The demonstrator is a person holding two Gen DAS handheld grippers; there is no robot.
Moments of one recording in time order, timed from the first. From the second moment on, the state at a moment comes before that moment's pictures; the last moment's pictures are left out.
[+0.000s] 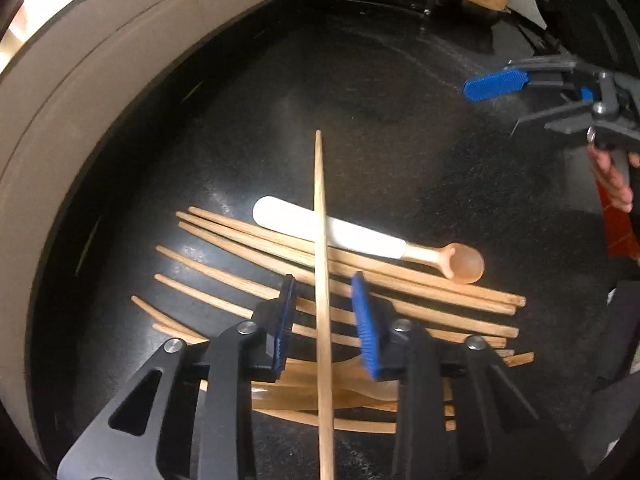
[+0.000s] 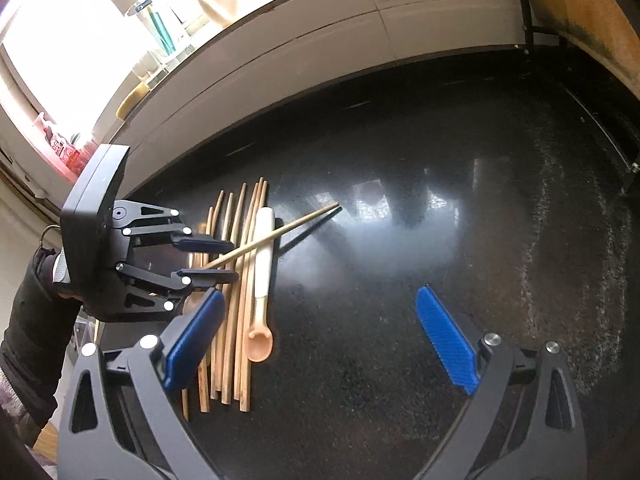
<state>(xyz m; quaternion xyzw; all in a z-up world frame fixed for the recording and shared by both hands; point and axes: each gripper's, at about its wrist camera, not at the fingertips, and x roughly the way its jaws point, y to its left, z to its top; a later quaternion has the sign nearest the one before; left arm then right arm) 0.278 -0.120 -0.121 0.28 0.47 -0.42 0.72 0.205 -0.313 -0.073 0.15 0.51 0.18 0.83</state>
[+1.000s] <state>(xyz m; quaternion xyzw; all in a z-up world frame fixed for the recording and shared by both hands) 0.186 0.013 -0.065 -0.02 0.48 -0.12 0.87 0.245 -0.210 -0.110 -0.08 0.53 0.16 0.83</state>
